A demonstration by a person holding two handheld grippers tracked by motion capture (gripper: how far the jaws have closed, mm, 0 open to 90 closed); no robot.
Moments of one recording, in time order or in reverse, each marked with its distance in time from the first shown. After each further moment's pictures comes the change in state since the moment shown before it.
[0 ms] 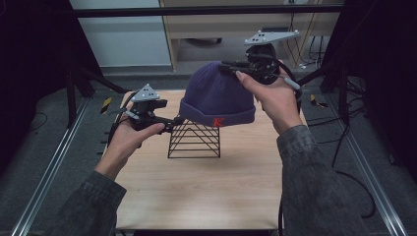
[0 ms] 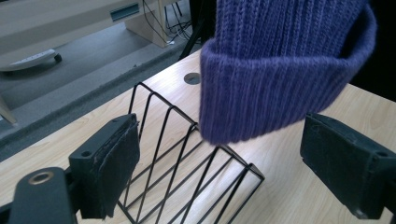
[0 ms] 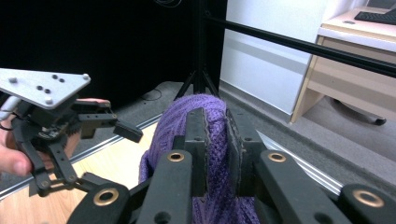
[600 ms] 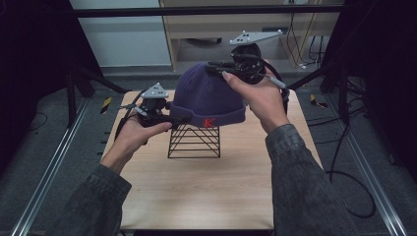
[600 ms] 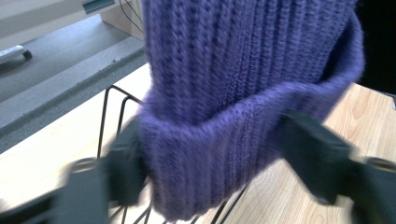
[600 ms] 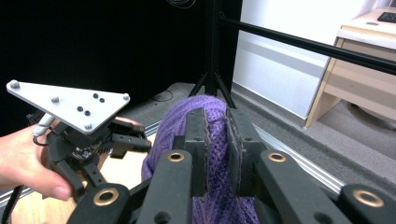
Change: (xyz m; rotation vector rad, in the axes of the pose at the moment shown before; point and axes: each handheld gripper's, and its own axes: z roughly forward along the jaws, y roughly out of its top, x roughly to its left) left arm 0.002 0.005 0.022 0.038 -0.088 0.039; right arm 0.014 0.005 0.021 0.000 0.049 -0.006
